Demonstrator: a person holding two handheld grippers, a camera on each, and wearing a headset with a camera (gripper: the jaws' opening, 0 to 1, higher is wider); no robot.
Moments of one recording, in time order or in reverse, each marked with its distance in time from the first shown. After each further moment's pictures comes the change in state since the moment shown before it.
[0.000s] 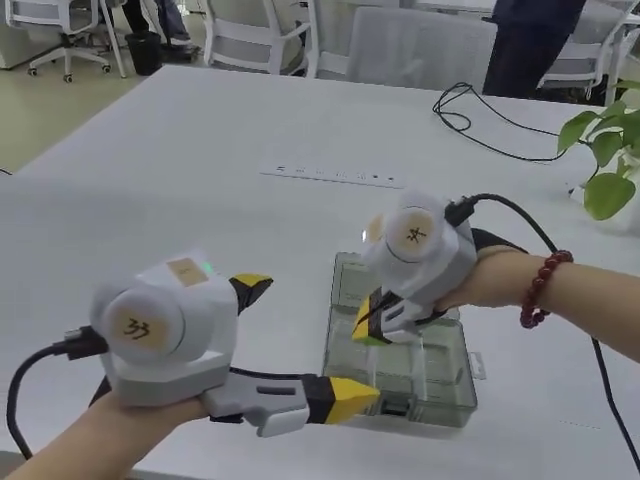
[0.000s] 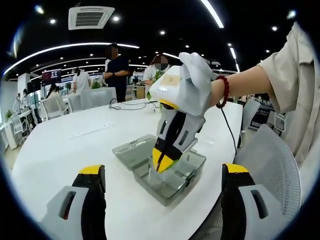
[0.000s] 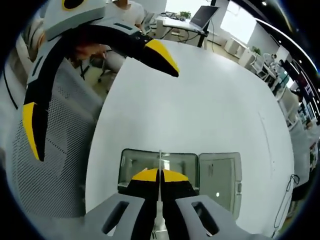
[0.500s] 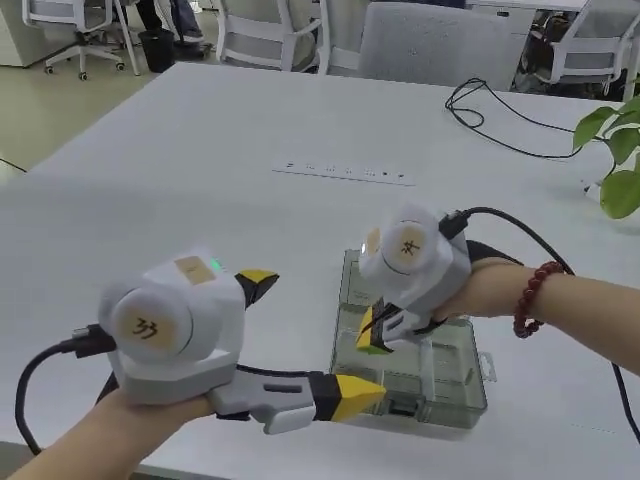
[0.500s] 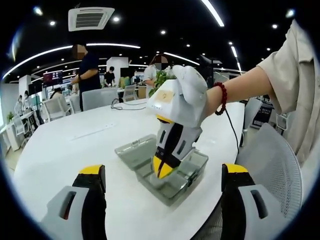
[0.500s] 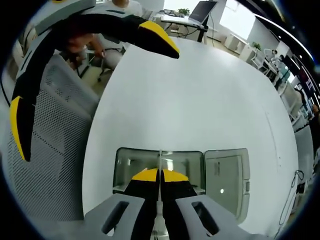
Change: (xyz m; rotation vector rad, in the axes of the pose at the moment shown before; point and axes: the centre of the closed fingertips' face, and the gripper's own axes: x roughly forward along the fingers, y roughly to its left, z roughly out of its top) left arm 0.000 0.002 0.001 0.012 0.004 0.020; right arm 0.018 0.000 -0.008 0.041 0.020 0.016
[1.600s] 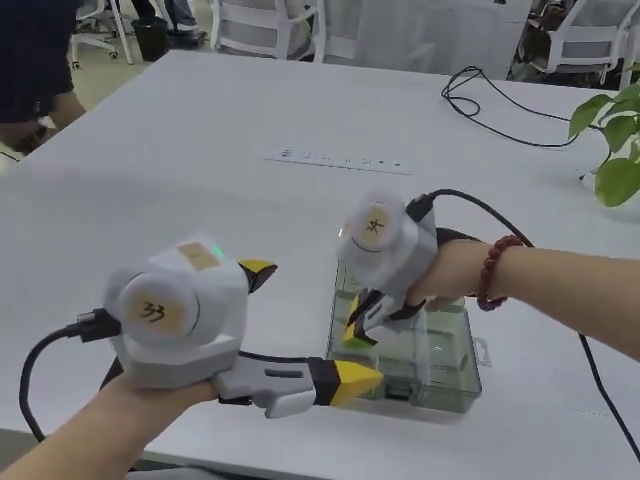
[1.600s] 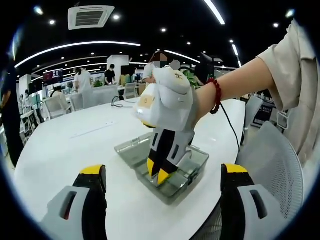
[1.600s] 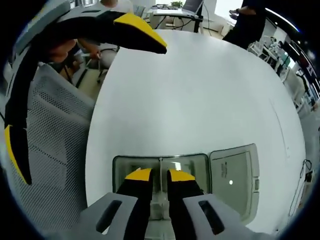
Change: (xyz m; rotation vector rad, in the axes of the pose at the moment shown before) left arm 0.002 0.001 -0.004 -0.003 0.019 0.007; right arm 0.009 0.002 0.007 0.102 0.022 0.050
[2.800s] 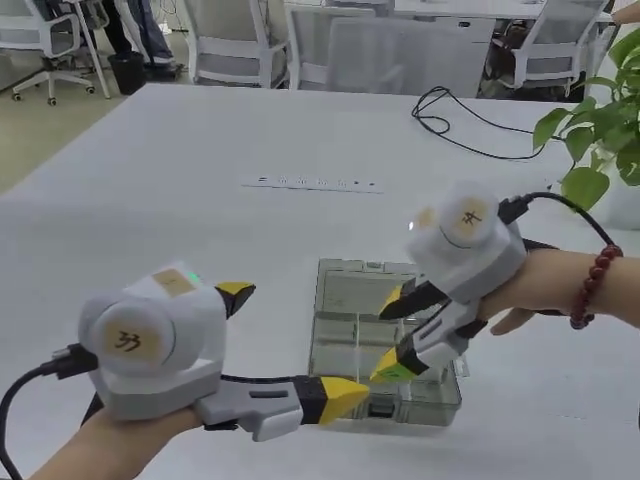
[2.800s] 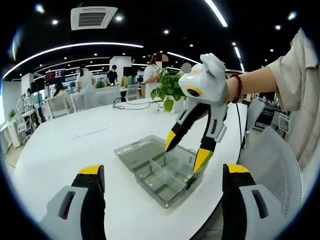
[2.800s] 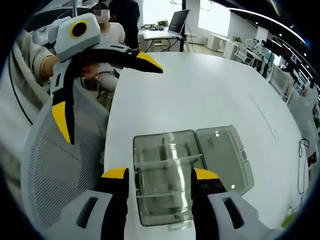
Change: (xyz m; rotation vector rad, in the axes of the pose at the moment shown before) left arm 0.002 -0.004 0.007 -0.019 -0.014 0.016; right arm -0.070 0.014 -0.036 0.085 -0.172 -0.048
